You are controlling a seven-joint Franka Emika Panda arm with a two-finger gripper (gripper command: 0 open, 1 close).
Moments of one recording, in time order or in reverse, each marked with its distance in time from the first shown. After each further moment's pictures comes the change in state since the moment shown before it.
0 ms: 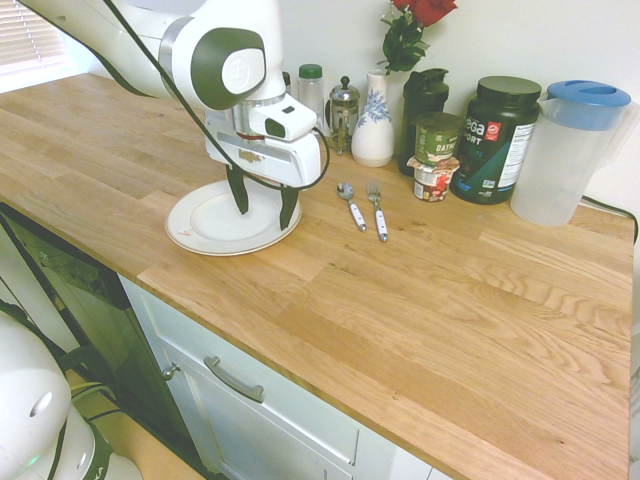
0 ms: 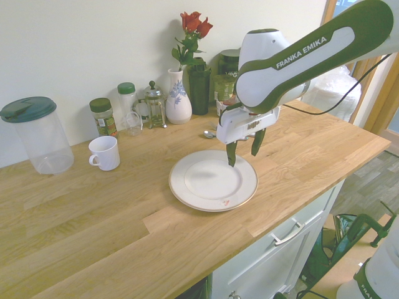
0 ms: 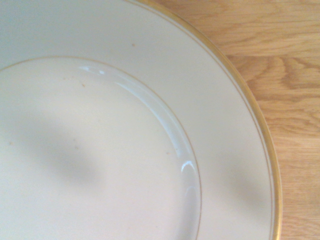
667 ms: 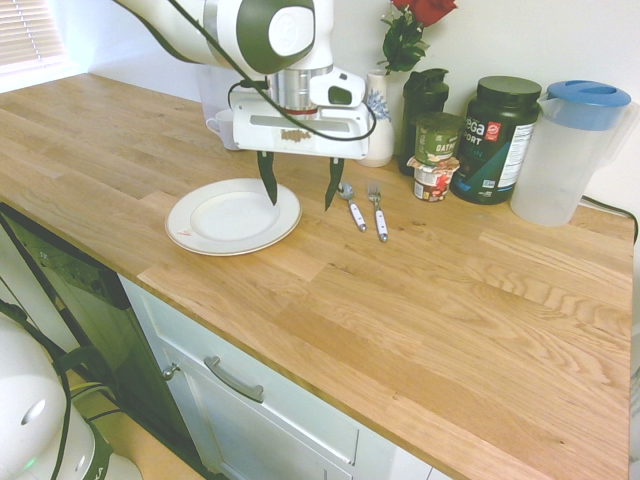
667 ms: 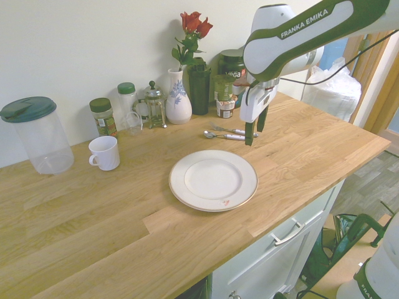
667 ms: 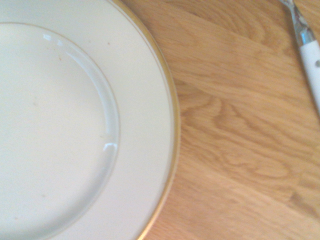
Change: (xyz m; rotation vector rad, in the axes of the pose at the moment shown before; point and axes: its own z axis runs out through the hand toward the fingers) arm 0.080 0.019 -0.049 -0.032 0.009 -0.458
